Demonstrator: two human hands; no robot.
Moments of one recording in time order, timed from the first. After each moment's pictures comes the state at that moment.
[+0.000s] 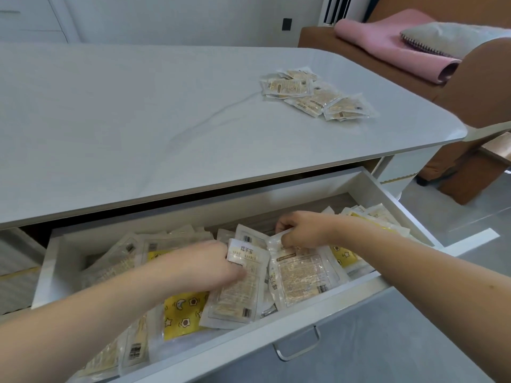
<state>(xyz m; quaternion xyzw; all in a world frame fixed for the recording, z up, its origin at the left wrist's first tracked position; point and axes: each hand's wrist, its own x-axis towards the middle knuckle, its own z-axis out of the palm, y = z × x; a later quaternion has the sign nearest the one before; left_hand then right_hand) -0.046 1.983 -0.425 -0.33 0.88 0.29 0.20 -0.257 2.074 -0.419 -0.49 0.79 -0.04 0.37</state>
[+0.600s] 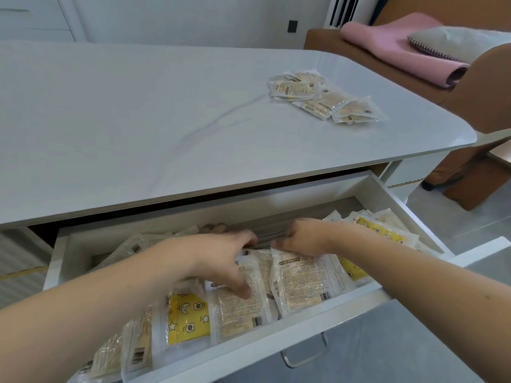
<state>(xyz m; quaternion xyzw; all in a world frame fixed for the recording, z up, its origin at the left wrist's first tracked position) -0.064 1.958 -0.432 -0.21 0.91 0.28 0.24 -0.244 2.066 -0.427 -0.53 0.79 0.09 0.30</state>
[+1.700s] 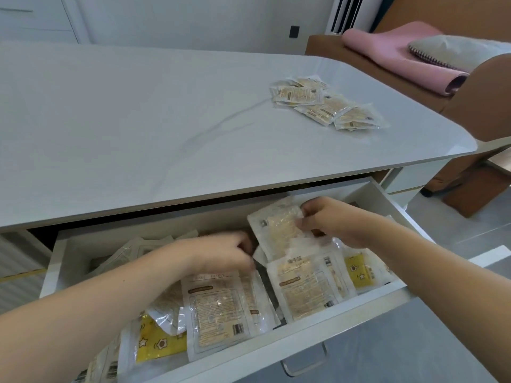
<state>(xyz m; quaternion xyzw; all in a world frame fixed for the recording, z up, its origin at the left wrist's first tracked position) -0.070 1.952 -0.433 -0.27 0.85 0.42 0.19 -0.272 2.076 -0.395 -0.40 0.80 -0.22 0.38</state>
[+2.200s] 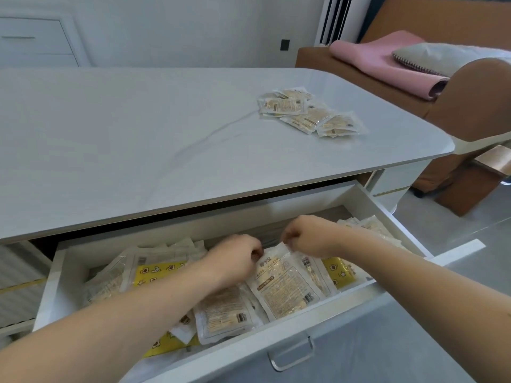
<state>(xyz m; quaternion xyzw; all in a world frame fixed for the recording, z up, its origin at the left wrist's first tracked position) -0.102 1.989 -0.451 -0.27 0.93 0.25 0.05 -0.261 2.088 -0.406 -0.53 0.81 -0.03 0.26</state>
